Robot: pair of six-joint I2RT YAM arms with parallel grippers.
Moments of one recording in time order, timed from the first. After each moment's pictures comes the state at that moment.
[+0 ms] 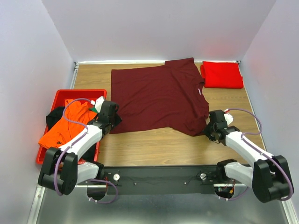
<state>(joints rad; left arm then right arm) -0.31 1.19 0.58 -0.20 -0.24 -0.84 0.23 1.06 0.44 -0.38 0.24 0.90</state>
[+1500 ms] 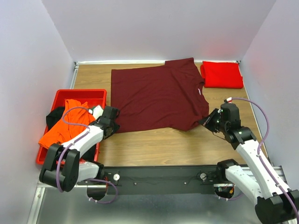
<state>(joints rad) -0.32 1.23 0.53 -0.33 -0.30 -1.00 0.23 0.79 0.64 -0.54 -0.09 0.78</state>
